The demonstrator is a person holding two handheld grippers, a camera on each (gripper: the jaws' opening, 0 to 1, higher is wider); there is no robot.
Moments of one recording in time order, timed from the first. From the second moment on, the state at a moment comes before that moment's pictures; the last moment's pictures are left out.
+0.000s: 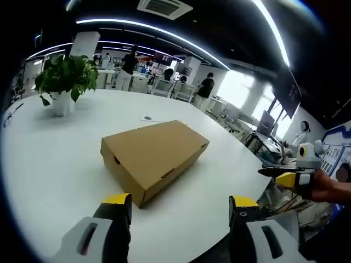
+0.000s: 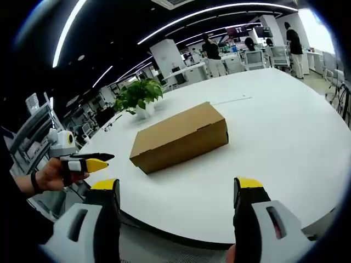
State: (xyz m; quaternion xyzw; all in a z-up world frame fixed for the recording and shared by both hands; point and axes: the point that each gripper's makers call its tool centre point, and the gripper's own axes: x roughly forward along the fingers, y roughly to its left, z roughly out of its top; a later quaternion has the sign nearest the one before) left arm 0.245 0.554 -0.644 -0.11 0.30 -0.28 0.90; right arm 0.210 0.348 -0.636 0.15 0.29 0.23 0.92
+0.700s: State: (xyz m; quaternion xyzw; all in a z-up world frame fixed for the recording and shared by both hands) left arm 0.251 0.561 -0.649 -0.12 0.31 -0.27 0.90; right arm 0.215 0.352 -0.643 0.15 0.30 0.24 0.91
